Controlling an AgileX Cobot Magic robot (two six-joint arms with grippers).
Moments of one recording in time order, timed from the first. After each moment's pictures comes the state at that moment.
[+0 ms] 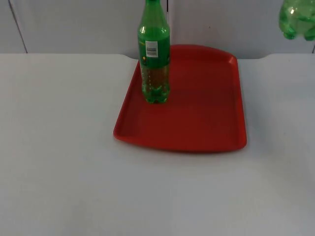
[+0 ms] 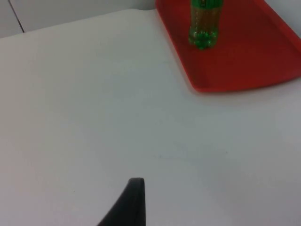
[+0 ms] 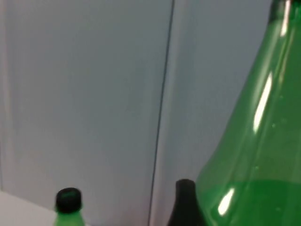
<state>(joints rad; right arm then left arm) 0.46 1.42 -0.85 0.16 -0.53 -0.27 -0.33 0.00 -0.50 -0.01 1.09 0.03</state>
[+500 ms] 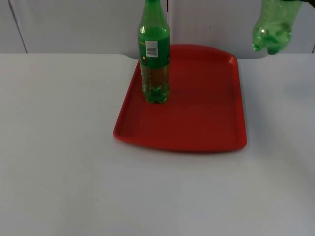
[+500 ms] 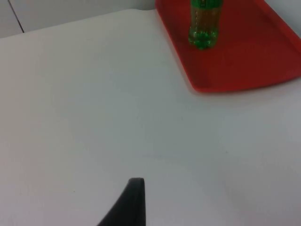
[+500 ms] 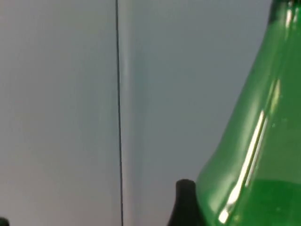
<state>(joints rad) 0.41 1.84 -0.93 0.15 -1.04 -0.15 -0.33 0.00 -0.50 -0.01 1.09 0.03</state>
